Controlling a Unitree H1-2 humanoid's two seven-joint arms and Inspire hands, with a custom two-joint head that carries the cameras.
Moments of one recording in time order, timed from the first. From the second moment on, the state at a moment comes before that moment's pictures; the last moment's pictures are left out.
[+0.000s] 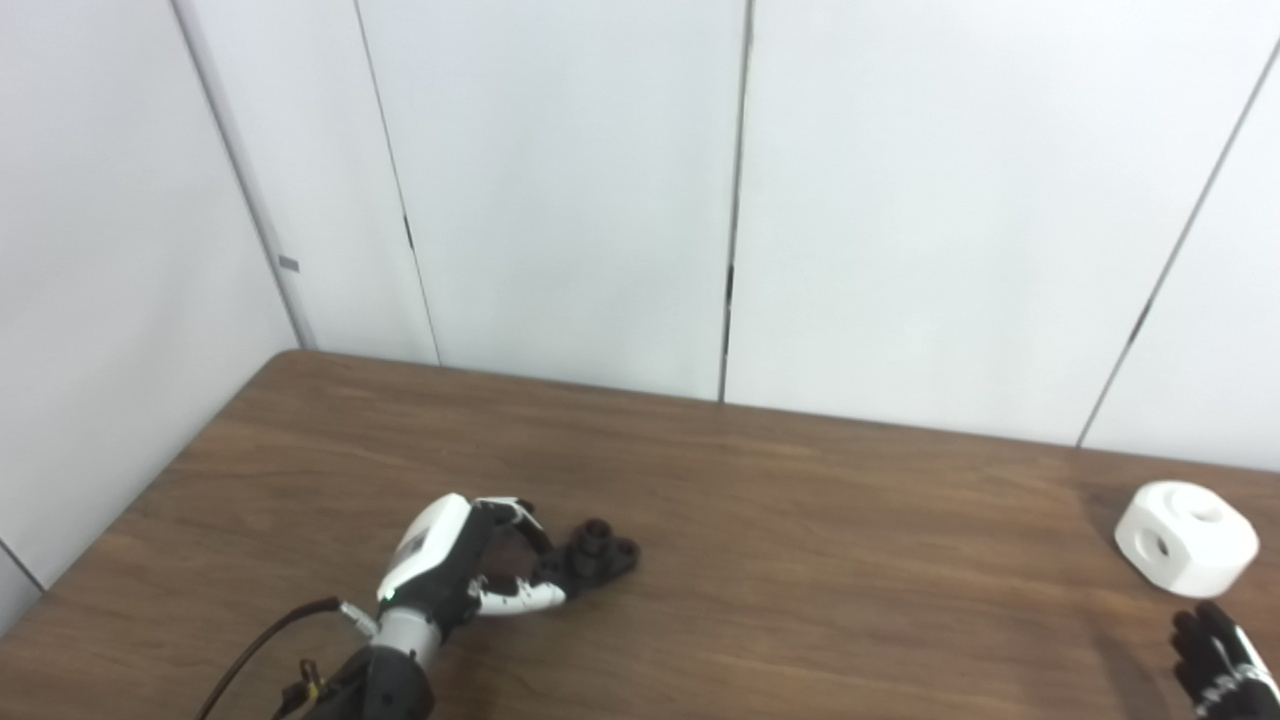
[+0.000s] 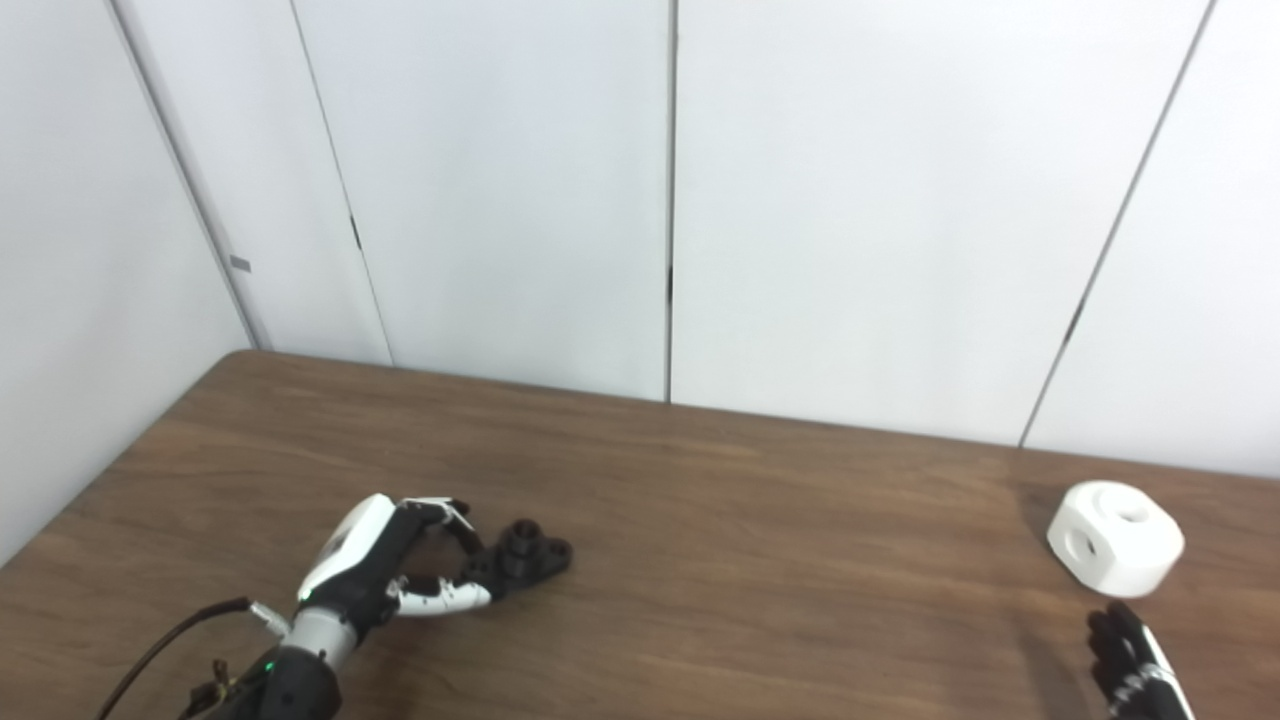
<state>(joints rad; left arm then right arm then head) -0.03 0.35 -0.15 -0.29 0.53 0.44 -0.11 0.19 -0.18 -0.14 -0.14 0.21 -0.19 0.16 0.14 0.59</state>
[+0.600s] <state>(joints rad) 0.08 0.30 -0.31 -0.43 0.57 0.34 -0.16 0.20 -0.15 -0.11 -0.17 0.14 -0.14 0.13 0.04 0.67</state>
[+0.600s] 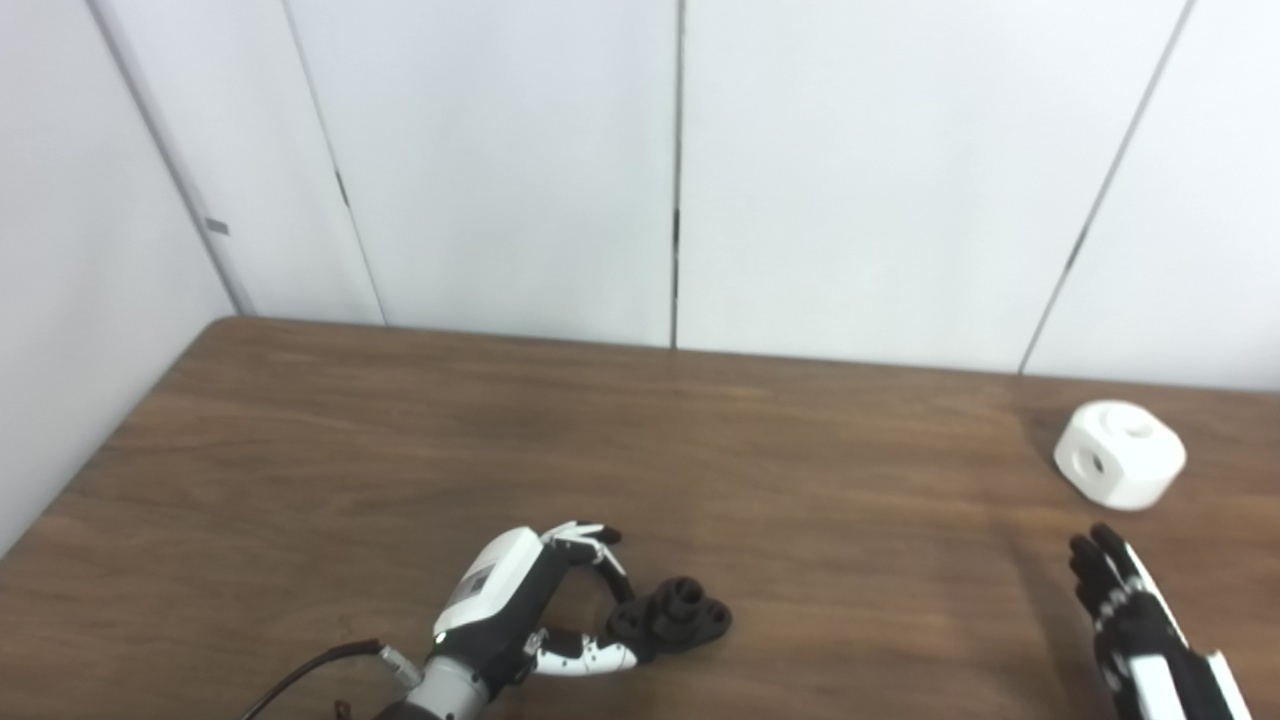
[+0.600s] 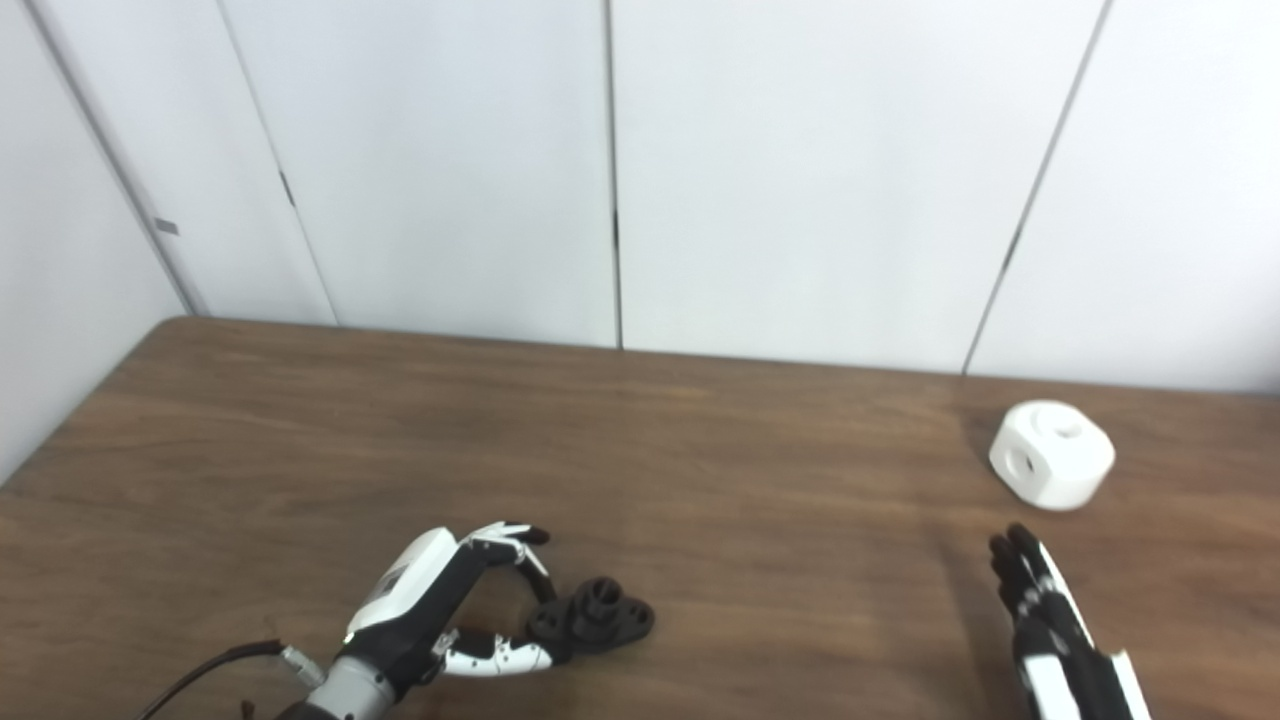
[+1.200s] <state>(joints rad) 0.13 0.34 -0.33 -0.49 0.61 0.27 -0.26 0.22 -0.14 -0.06 -0.26 0.11 -0.01 0.06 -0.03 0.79</state>
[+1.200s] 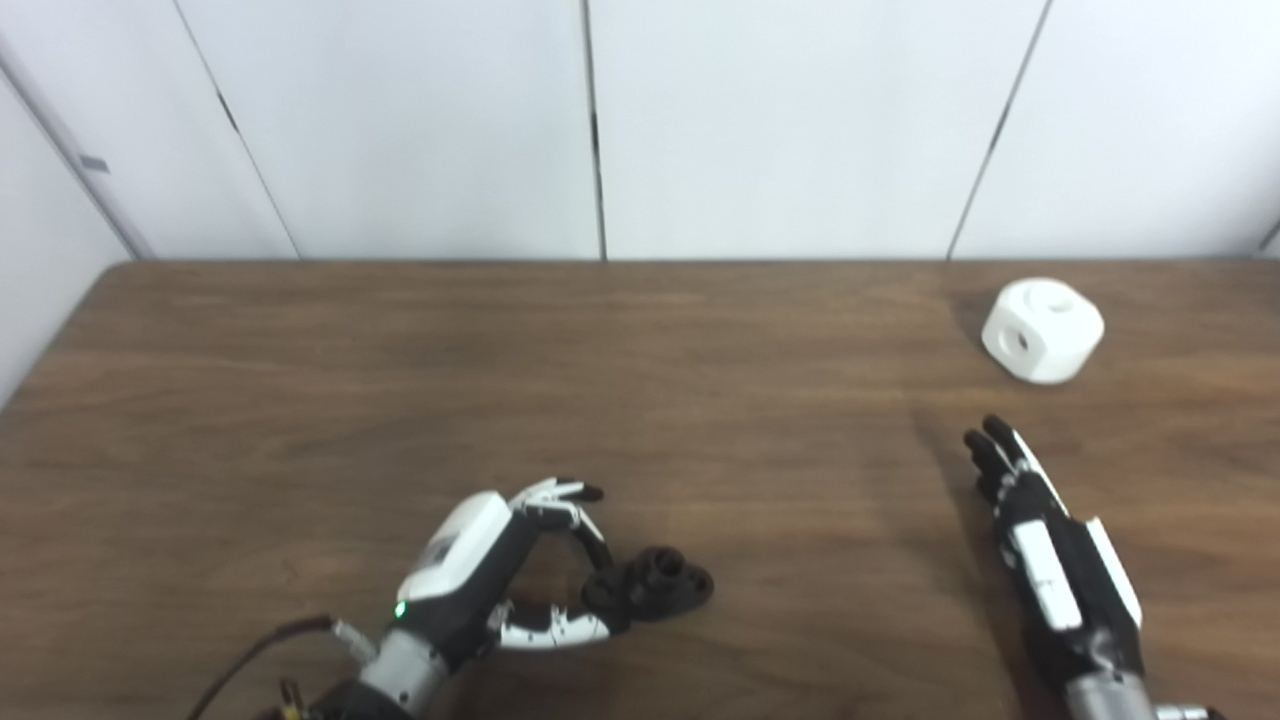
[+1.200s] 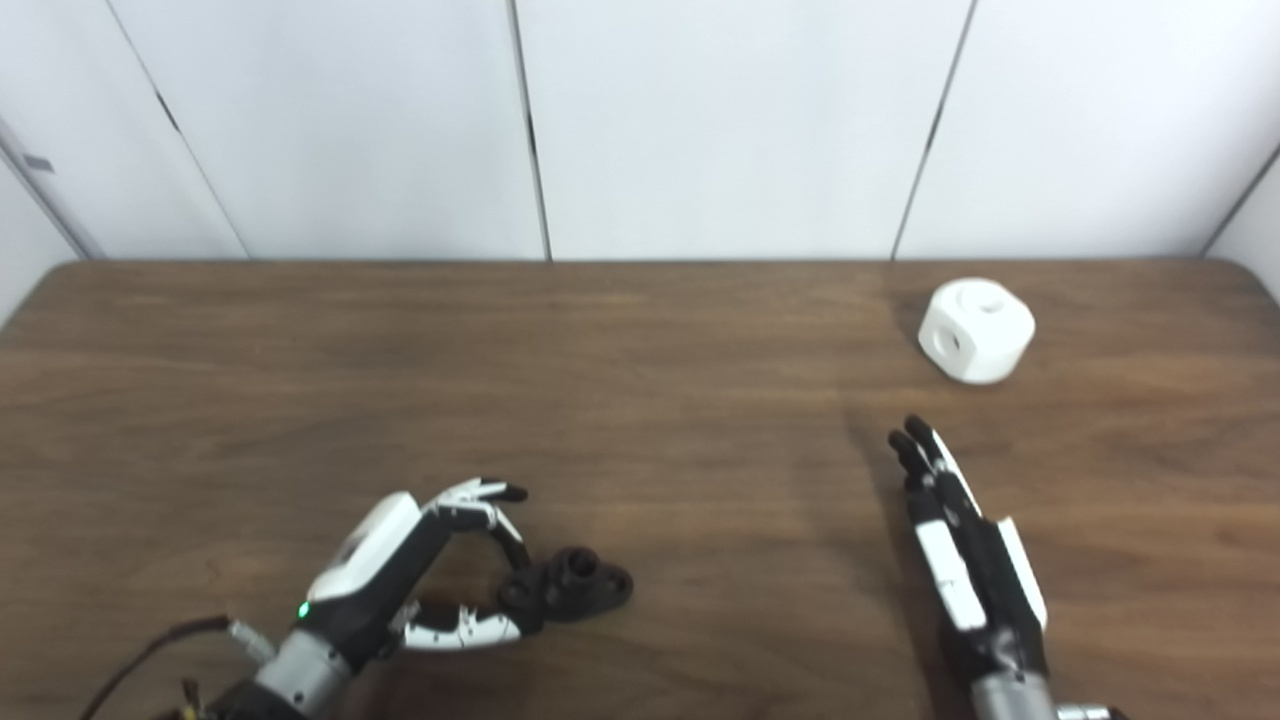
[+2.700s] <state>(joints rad) 0.16 0.27 -0.26 -0.47 1.00 0.20 -0.33 0.12 -0.25 -0.15 -0.47 -0.04 0.40 -0.01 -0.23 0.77</state>
